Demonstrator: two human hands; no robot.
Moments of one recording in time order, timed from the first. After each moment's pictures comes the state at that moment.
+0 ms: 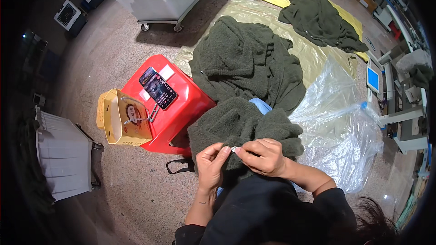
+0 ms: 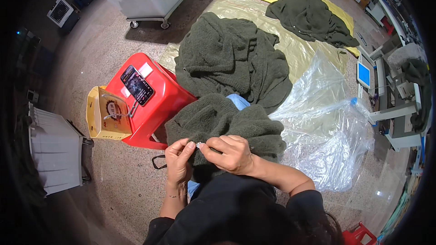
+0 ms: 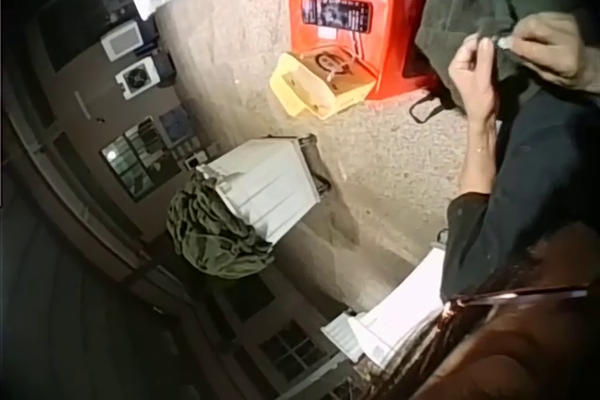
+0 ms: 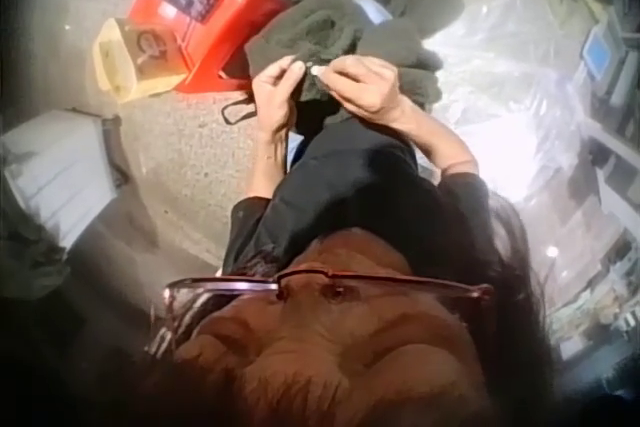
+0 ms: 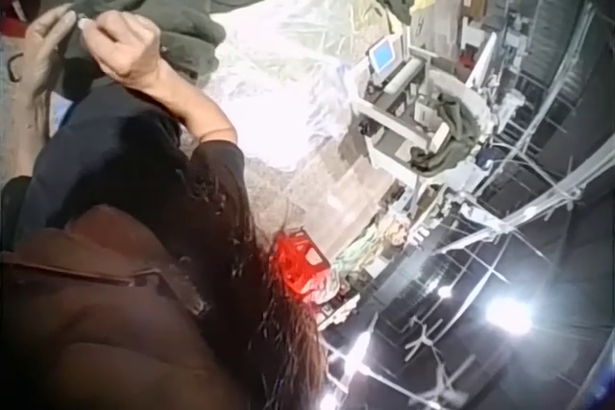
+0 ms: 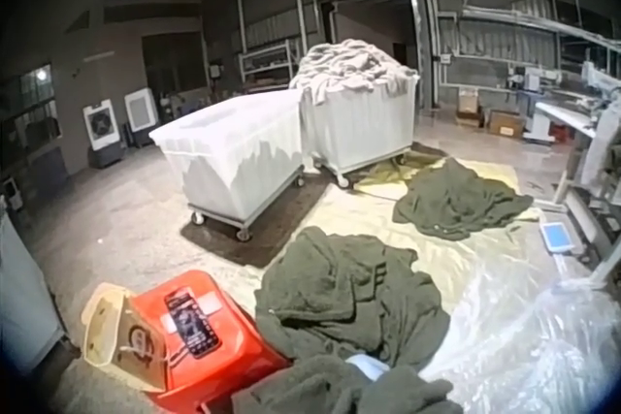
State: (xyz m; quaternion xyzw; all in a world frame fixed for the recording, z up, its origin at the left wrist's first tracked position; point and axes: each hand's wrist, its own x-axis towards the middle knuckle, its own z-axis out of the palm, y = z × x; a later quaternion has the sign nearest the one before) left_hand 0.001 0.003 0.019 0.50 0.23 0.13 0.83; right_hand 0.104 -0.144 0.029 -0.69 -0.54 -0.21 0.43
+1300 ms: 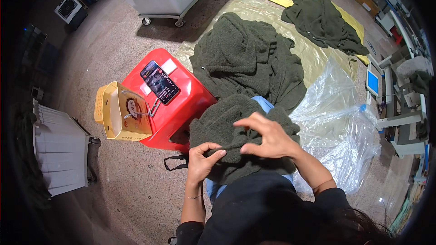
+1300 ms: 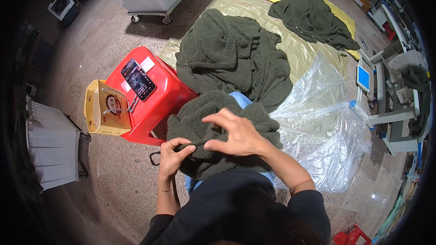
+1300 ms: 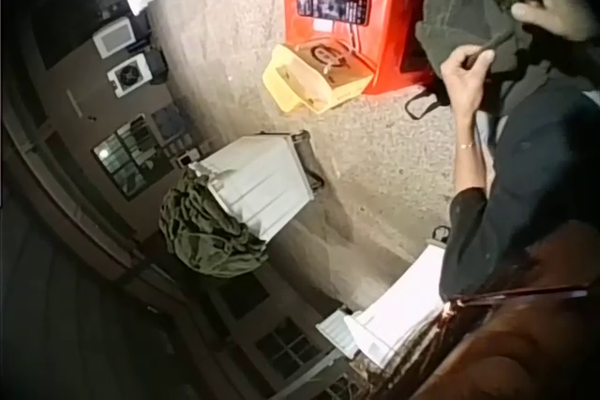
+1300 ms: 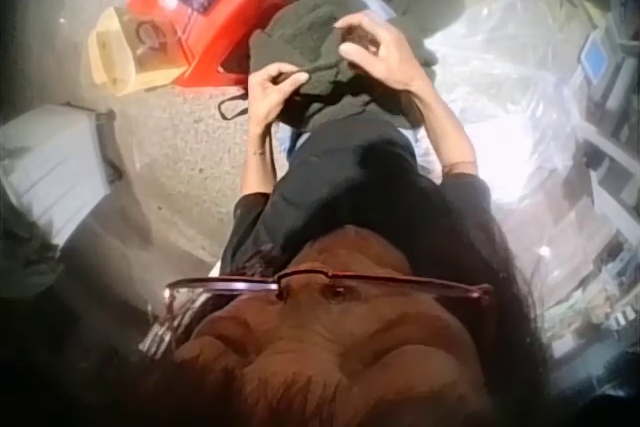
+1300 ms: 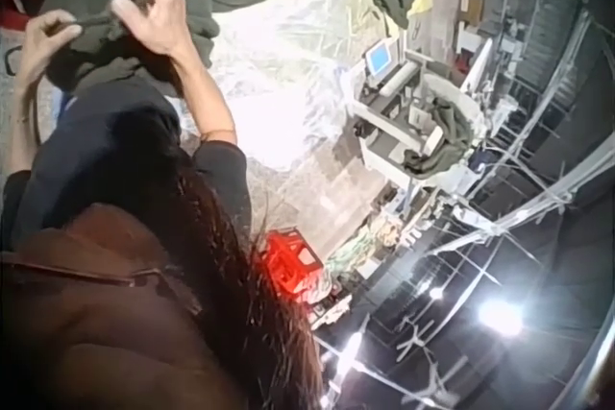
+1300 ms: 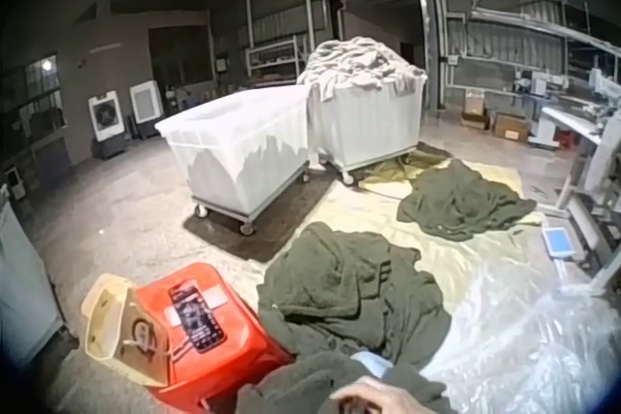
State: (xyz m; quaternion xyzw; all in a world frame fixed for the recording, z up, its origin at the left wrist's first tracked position) left_hand -0.012 0.041 -0.002 0.67 0.25 0.04 0.70; right_hand 0.140 -0.143 0.036 -0.76 -0.43 0.19 0.46
